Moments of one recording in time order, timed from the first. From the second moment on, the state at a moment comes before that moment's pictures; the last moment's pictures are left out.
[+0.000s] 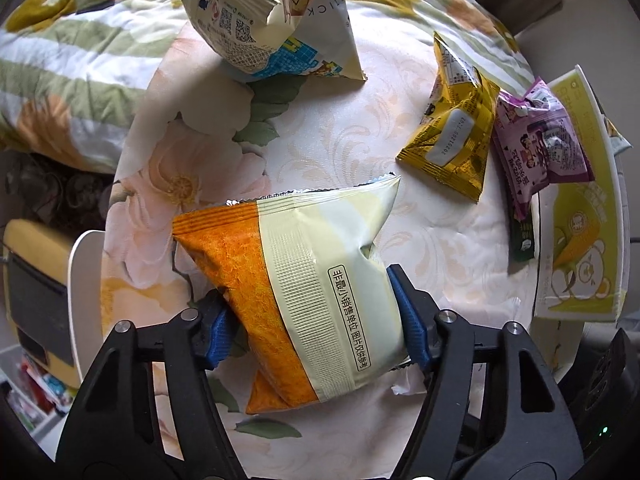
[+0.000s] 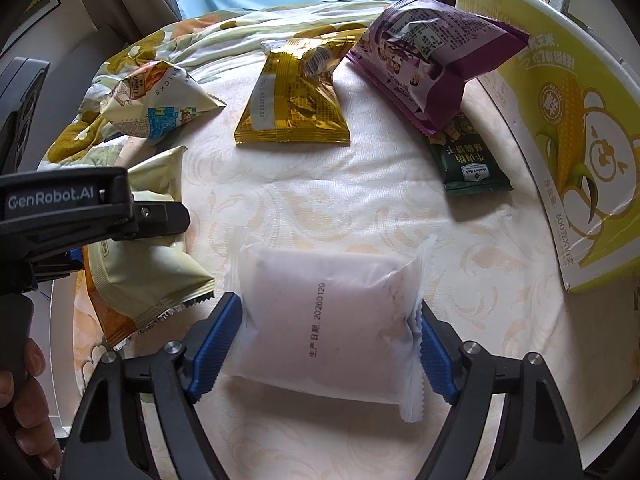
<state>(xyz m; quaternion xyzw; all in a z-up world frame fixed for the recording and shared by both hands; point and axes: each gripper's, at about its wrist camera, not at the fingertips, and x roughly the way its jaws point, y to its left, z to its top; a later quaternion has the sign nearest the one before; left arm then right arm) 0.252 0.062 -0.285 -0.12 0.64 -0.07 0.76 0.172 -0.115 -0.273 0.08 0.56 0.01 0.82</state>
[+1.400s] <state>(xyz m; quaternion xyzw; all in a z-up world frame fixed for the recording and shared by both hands) 0.278 -0.212 -0.087 -0.08 0.48 -0.25 0.84 0.173 -0.377 -0.057 0.11 0.40 -0.01 0.91</state>
